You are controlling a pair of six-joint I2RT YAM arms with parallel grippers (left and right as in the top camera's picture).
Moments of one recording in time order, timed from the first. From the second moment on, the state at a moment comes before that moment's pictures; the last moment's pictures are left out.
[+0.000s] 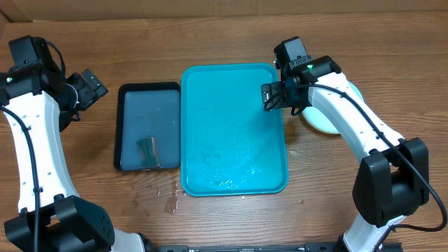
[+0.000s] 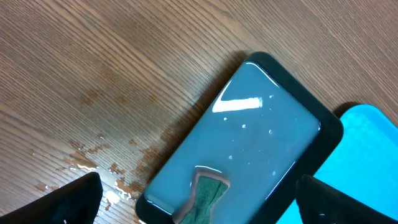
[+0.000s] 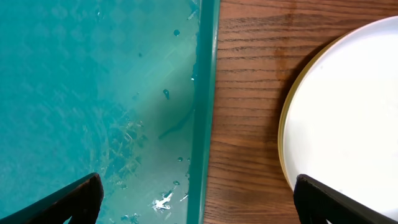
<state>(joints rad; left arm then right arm) 0.37 1.67 1.64 -1.18 0.05 -0.39 0.36 1.89 1.55 -0.96 0.05 0.25</state>
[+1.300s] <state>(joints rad) 0.37 1.67 1.64 -1.18 0.05 -0.39 0.35 1.01 1.54 -0.84 0.12 0.25</state>
